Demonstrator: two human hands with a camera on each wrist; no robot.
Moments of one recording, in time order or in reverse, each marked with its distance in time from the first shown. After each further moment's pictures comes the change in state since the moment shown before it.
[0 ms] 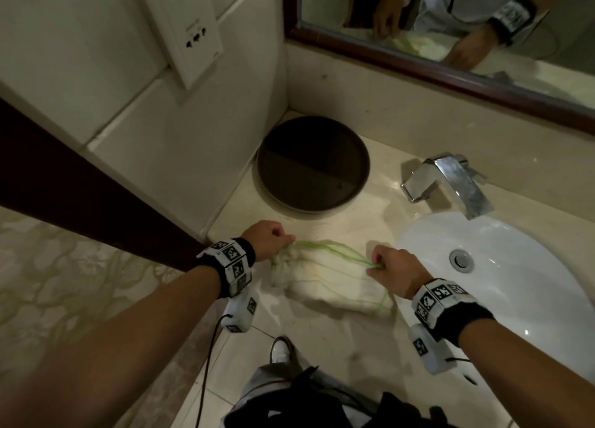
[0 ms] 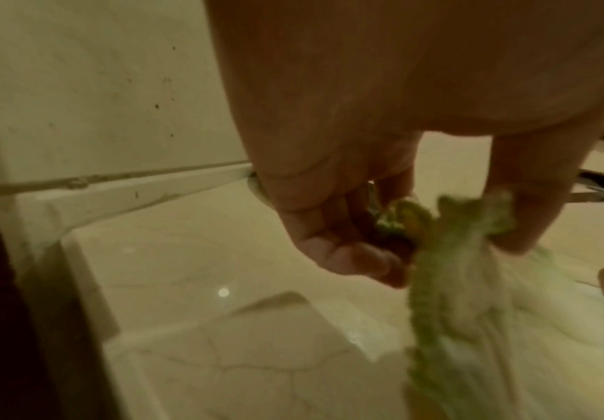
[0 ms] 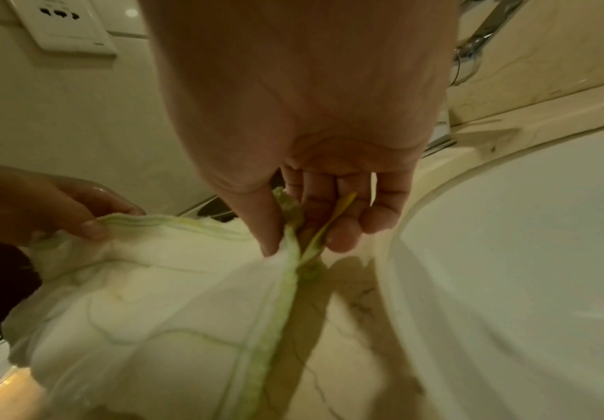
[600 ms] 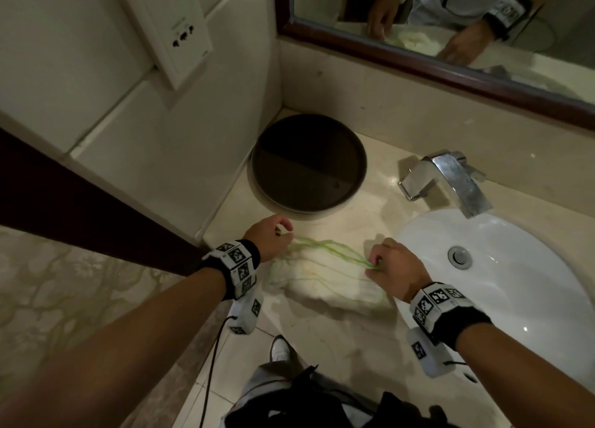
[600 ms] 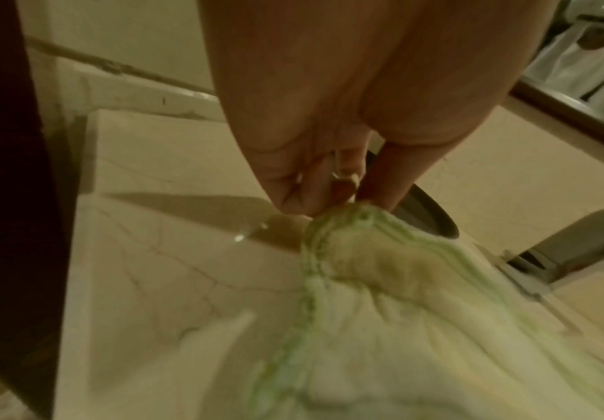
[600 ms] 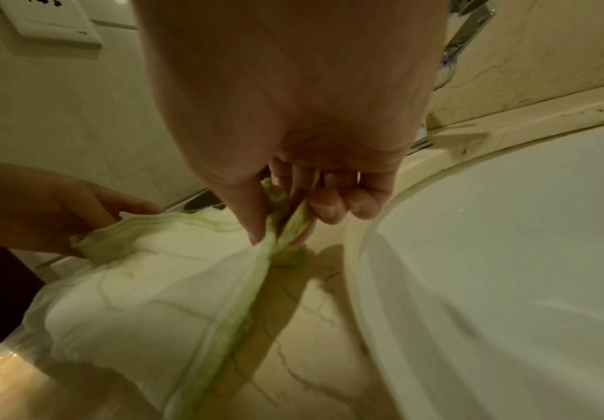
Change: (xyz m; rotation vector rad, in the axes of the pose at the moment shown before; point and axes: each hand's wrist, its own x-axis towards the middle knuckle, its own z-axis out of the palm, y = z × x) left_hand 0.004 0.010 0.006 0.008 0.029 0.015; right_hand 0.002 0.006 0.006 0.049 0.083 -0.050
